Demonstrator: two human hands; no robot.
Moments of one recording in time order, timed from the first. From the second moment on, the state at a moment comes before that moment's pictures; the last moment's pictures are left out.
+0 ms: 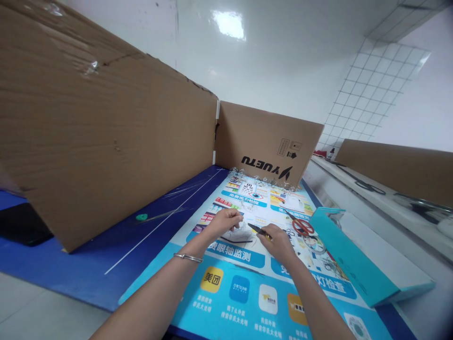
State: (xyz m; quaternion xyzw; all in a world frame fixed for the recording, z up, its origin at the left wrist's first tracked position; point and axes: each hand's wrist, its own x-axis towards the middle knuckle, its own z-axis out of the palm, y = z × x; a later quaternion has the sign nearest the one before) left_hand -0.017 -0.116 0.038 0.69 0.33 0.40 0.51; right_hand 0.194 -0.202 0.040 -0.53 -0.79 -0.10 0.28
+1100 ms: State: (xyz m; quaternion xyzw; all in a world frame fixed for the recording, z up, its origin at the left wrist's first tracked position) left_hand -0.013 -0.118 0.025 0.64 0.31 0.36 0.60; right_hand 0.168 -0.217 0.057 -0.45 -0.82 -0.33 0.14
